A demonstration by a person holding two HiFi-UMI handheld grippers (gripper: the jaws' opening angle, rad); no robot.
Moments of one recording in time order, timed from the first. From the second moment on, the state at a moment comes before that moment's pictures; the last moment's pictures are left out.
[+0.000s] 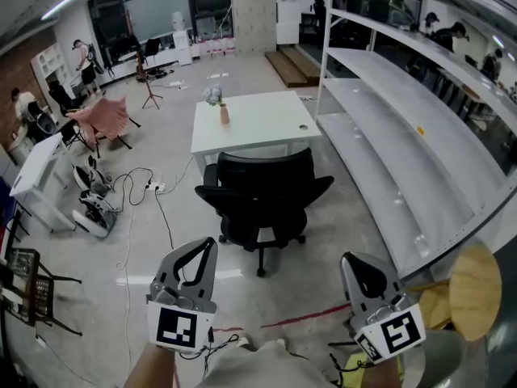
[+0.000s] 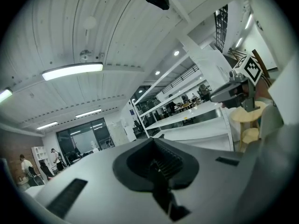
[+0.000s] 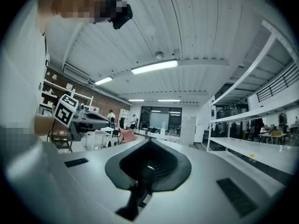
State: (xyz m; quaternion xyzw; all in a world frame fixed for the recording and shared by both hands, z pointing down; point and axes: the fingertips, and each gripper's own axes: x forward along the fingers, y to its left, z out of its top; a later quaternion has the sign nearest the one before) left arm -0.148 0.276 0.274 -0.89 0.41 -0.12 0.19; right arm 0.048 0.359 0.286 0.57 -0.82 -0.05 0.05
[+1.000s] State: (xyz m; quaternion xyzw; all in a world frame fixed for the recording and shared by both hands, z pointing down) left arm -0.117 0.205 0.343 -0.84 0.39 -0.27 0.25; right arm 0.091 0.262 0.363 0.48 -0.84 -0.05 0.23
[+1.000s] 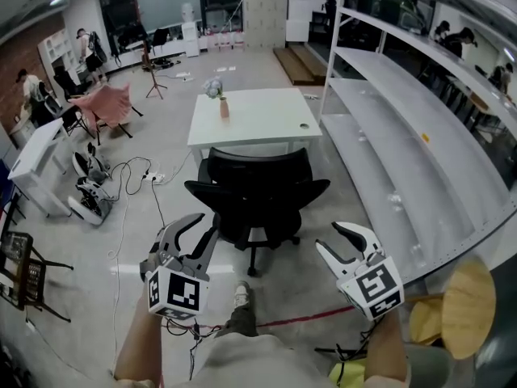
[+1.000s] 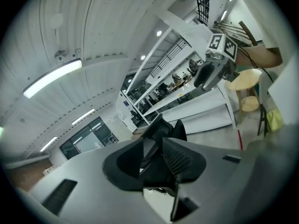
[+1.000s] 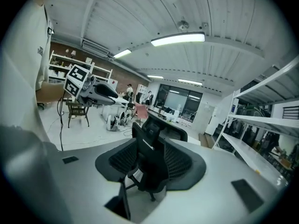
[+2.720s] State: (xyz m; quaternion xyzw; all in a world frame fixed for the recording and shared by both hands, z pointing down) left arm -0.108 -0.028 0.550 -0.80 0.22 -0.51 0.22; right arm 0.117 0.017 0.554 0.37 -0.78 0.02 0.50
